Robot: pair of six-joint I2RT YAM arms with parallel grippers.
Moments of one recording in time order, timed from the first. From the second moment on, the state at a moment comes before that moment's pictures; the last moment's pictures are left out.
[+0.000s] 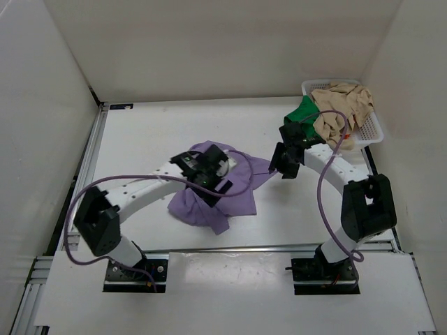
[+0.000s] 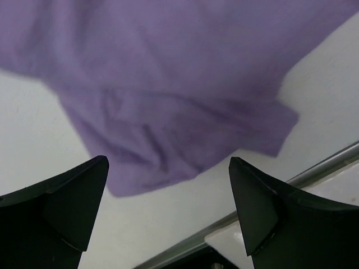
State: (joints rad) left arm -0.81 1.51 1.21 -0.88 -0.14 0.00; right arm 0.38 1.59 1.15 -0.71 0.02 0.64
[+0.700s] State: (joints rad) left arm -1.10 2.10 1.57 -0.73 -0.10 0.00; right arm 0.26 1.94 1.37 -0.69 0.07 0.76
